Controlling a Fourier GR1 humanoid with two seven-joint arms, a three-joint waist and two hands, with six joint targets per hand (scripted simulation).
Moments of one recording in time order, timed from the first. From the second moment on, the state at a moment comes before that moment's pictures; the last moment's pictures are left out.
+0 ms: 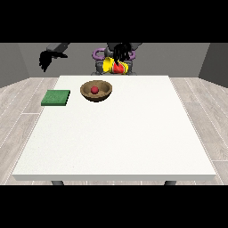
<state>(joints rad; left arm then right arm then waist) -0.98 0.07 -0.53 -0.65 -1.30 0.27 0.38 -0.21 -0.36 -0.35 -0.97 -0.23 0.40 -0.23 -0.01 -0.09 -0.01</state>
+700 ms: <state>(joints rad) -0.58 0.00 -0.14 -1.03 -0.37 0.44 0.03 -0.24 -0.18 -0.28 -1.05 -0.17 0.22 -0.26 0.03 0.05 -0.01</state>
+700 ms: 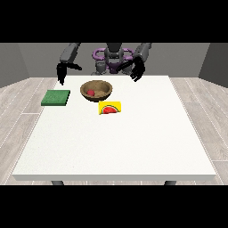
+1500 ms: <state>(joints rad) -0.40 0.10 -0.01 -1.14 -0.09 0.13 -0.29 -0.36 -0.06 -0.26 -0.86 -0.13 0.01 -0.38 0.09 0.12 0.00</state>
